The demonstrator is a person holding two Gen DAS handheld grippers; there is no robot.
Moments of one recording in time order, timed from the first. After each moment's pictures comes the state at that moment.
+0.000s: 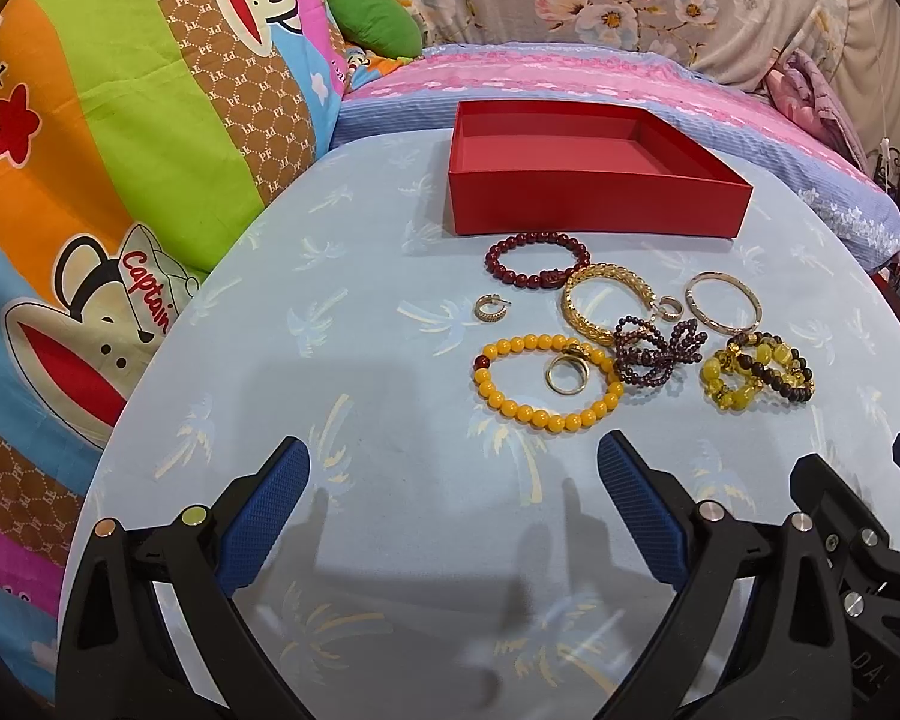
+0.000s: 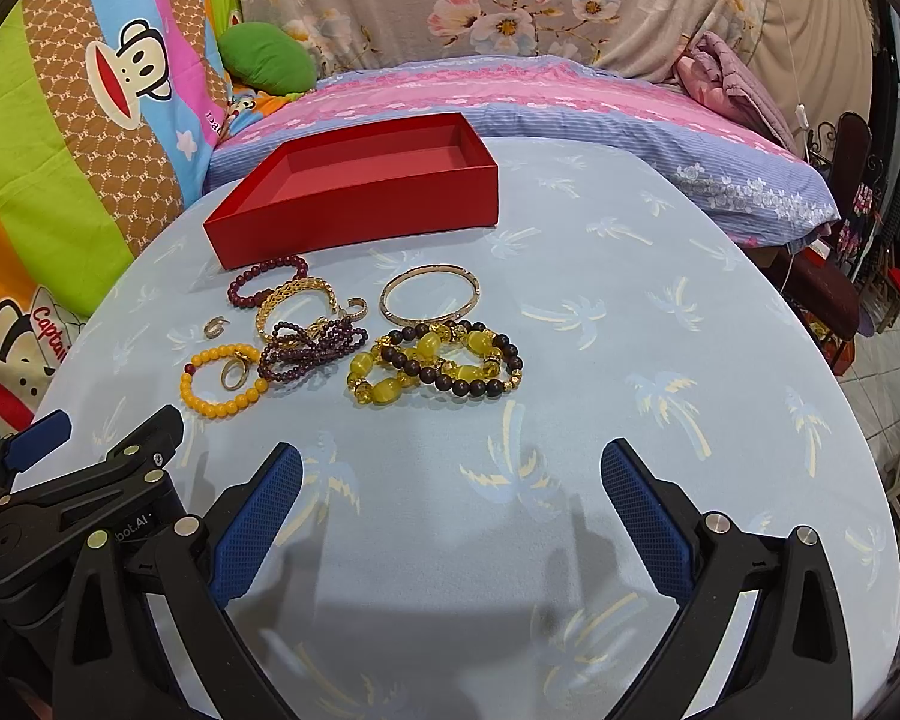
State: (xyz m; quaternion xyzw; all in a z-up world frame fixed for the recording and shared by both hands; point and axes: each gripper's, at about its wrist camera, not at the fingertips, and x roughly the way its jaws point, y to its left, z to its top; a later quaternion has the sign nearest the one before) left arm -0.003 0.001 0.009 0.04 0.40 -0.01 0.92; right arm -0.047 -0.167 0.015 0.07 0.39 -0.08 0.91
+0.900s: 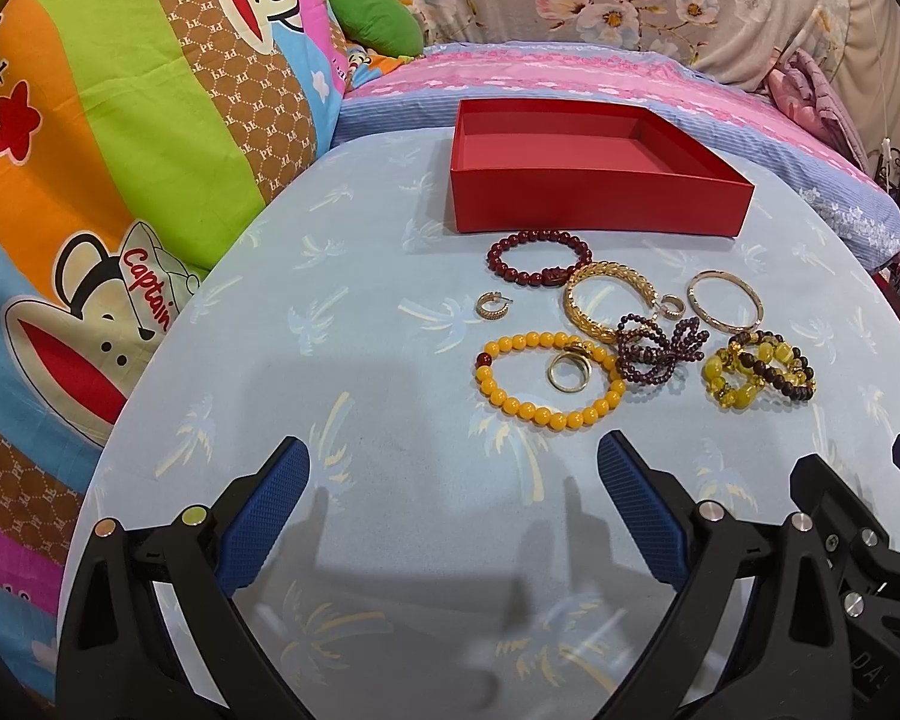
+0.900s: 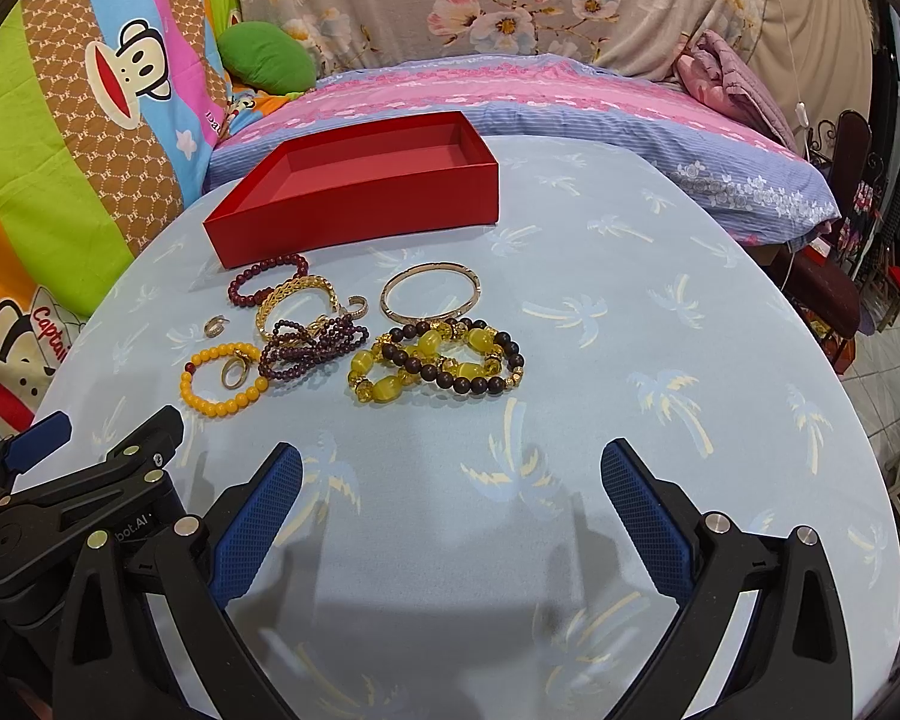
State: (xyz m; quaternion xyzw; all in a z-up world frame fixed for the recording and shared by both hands) left arm -0.002 0.002 0.008 0.04 0.40 -0.01 0.92; right arm -0.048 -0.167 0.021 0.07 0.39 -0.08 0.91
